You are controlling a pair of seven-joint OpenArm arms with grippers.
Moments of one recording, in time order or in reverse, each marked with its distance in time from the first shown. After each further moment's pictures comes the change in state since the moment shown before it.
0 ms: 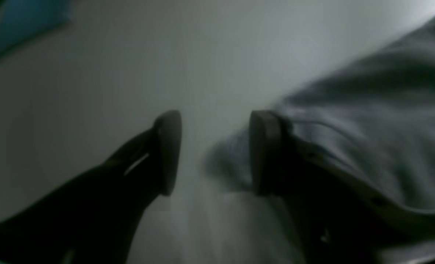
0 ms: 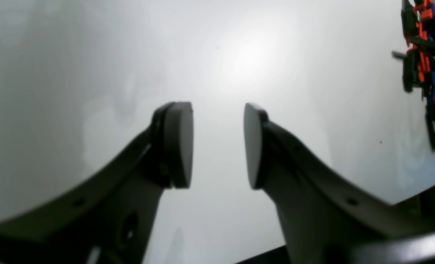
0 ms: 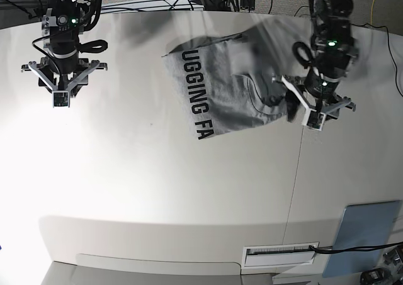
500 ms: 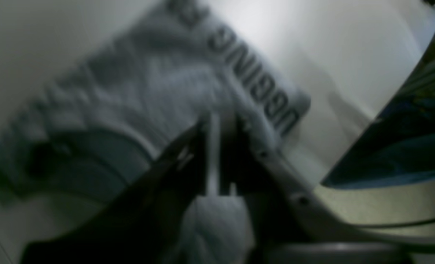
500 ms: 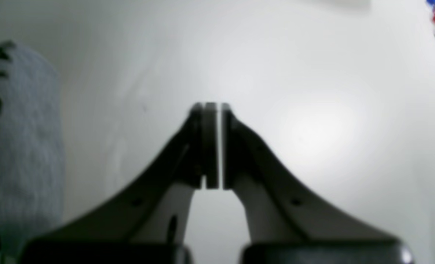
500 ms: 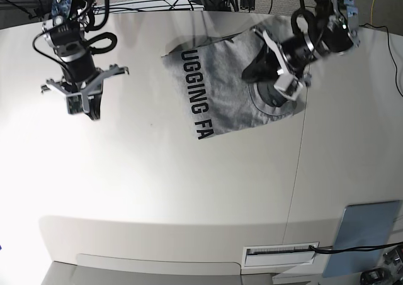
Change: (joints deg) left arm 8.2 0.4 0.1 0.1 -31.7 -19.0 9.4; right arm 2.1 0.0 -2.1 -2.3 14.2 10.2 17.3
